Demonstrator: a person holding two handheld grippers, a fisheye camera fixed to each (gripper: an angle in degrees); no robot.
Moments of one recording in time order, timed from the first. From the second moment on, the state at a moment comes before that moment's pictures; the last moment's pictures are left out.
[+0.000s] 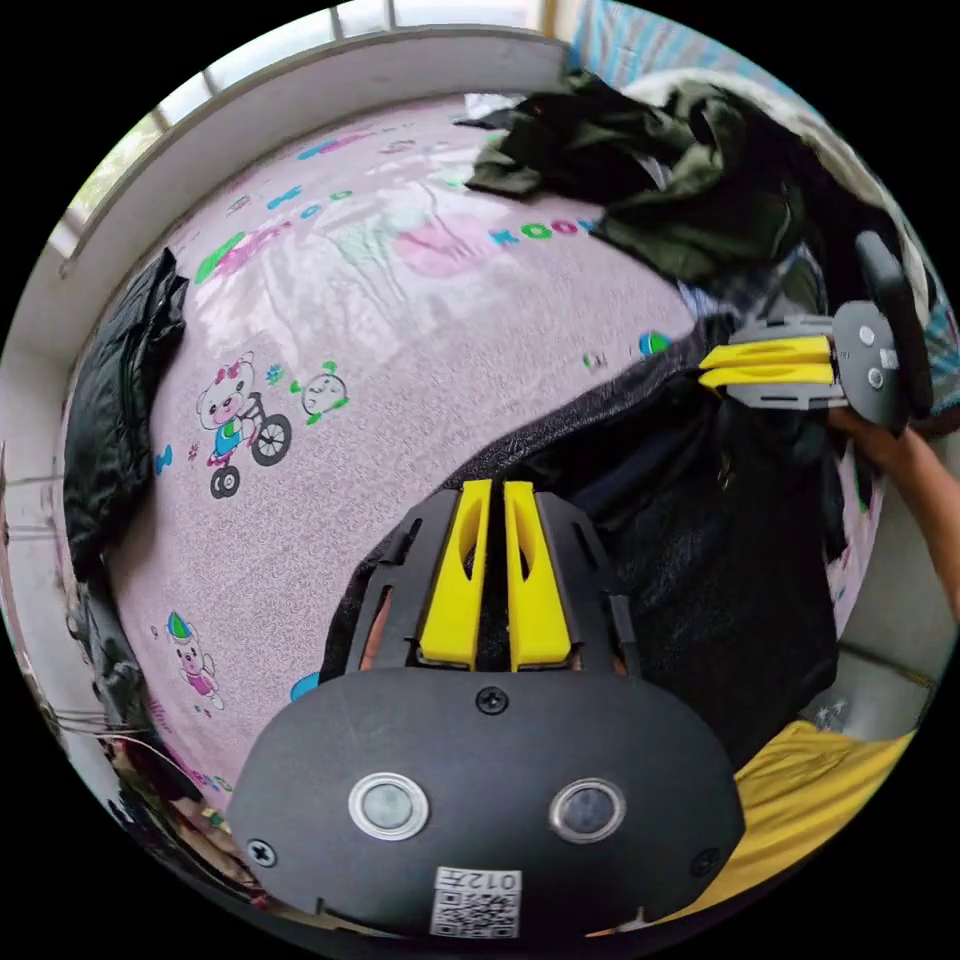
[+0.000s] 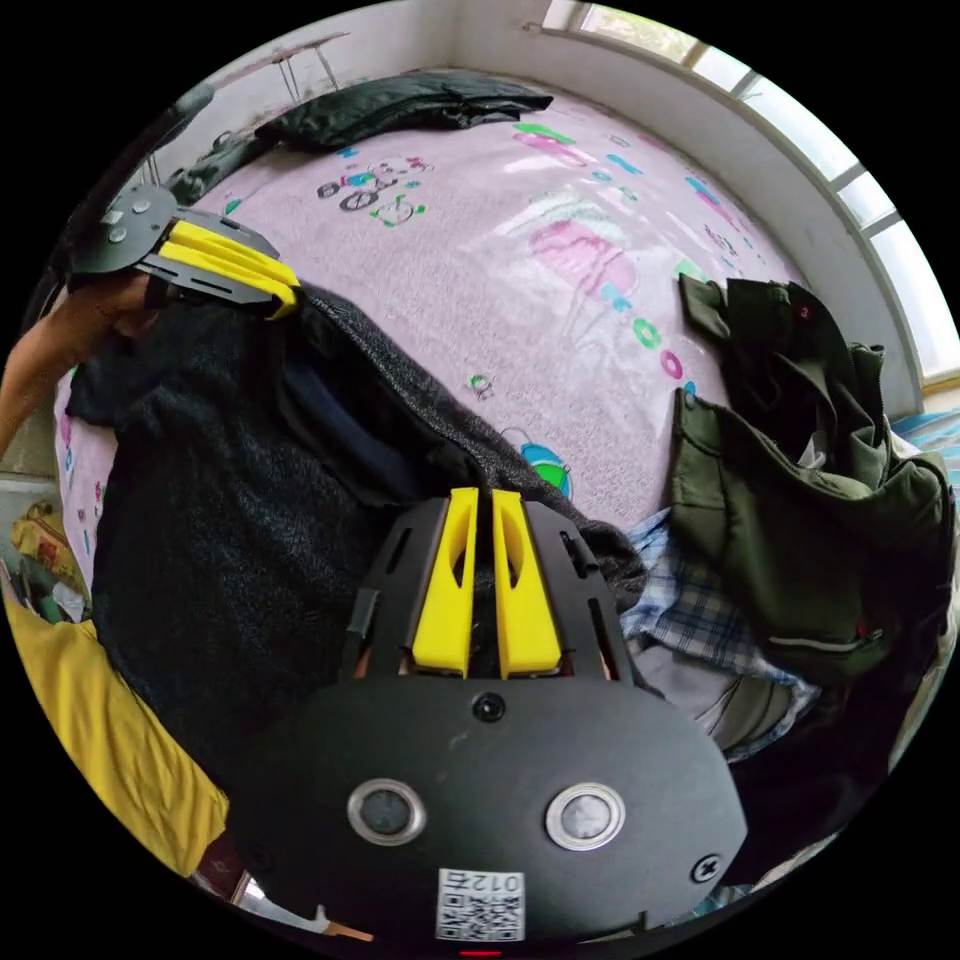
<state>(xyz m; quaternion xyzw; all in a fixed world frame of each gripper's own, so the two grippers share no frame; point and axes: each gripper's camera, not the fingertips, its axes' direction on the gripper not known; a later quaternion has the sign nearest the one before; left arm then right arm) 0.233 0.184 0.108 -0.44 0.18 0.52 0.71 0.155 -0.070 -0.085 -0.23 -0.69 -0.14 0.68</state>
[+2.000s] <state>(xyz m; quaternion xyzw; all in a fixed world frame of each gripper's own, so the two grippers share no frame) 0.130 0.223 0.114 -0.48 0.15 0.37 0.78 0.252 -0.013 -0.049 -0.34 -0.68 0.03 0.64</state>
